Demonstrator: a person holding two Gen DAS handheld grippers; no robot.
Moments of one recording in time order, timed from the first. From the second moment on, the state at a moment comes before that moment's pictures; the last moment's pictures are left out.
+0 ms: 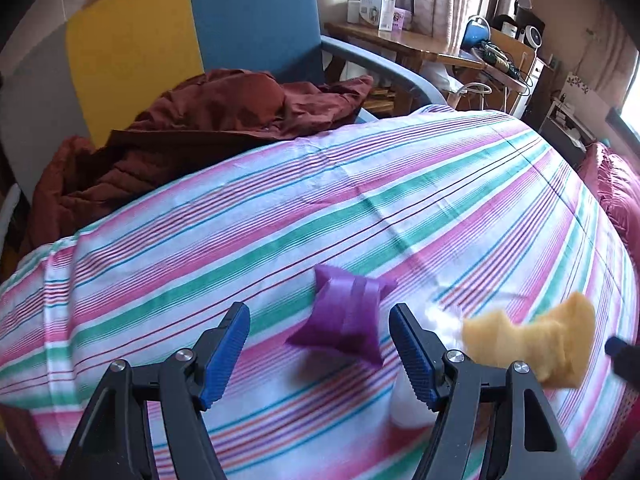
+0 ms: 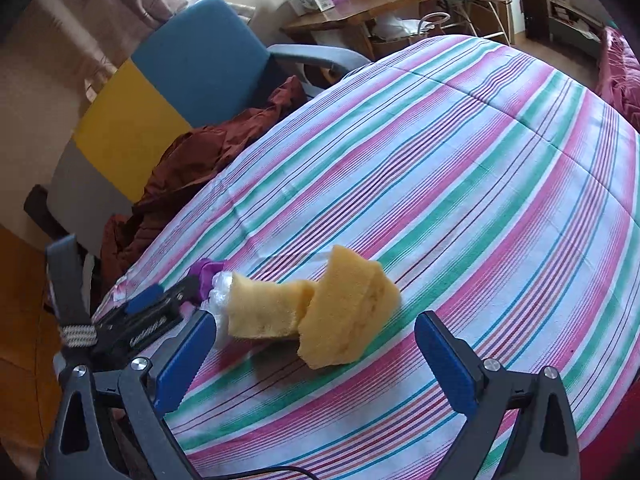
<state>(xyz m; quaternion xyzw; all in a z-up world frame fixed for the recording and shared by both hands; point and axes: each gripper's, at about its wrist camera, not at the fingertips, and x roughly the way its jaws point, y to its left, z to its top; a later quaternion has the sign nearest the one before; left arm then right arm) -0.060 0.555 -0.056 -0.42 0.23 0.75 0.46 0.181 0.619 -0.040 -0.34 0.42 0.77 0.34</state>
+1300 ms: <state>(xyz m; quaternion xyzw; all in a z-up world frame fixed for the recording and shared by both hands) -0.005 0.386 -0.083 -0.45 0.16 0.76 0.44 0.001 0.557 -0.065 -0.57 0.01 0.81 0.12</state>
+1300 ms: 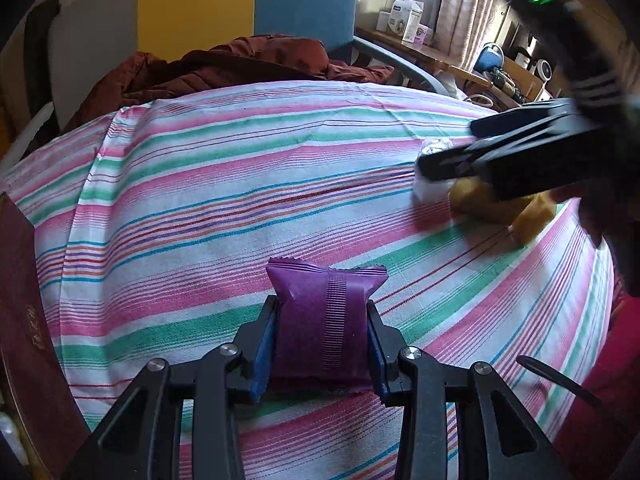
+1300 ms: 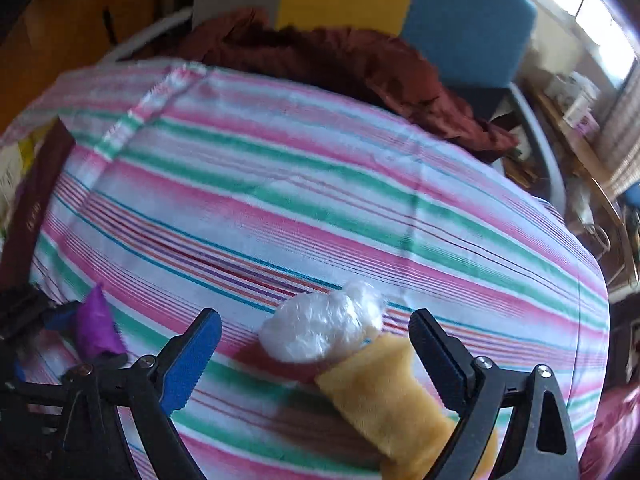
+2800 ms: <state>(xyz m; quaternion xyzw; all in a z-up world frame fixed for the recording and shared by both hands) 0.041 0.294 -0.004 -0.35 0.16 0.83 0.41 0.061 0.468 -0.091 -0.55 0.07 0.81 0.17</state>
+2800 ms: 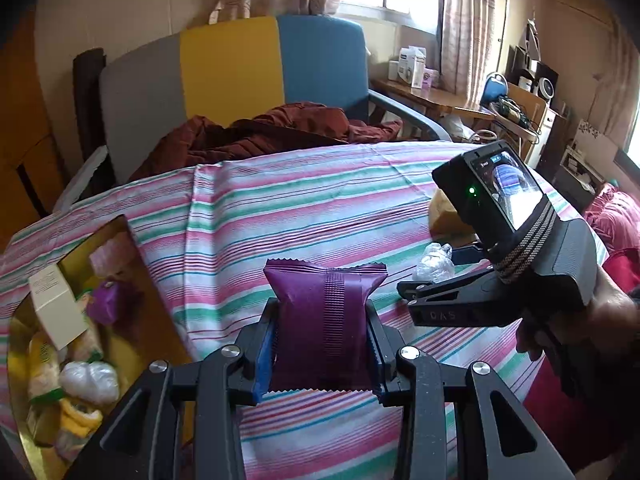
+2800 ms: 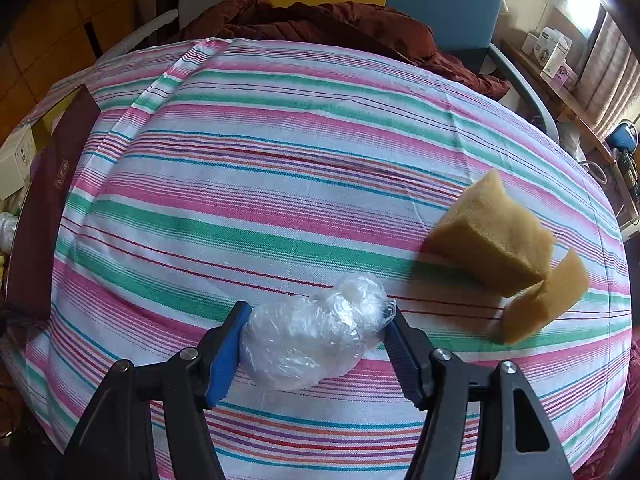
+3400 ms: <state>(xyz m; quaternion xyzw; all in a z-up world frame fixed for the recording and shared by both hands) 0.020 0.216 -0.007 -0.38 0.12 0.84 0.36 0.063 0.434 -0.088 -0.55 0.08 0.82 0.13</state>
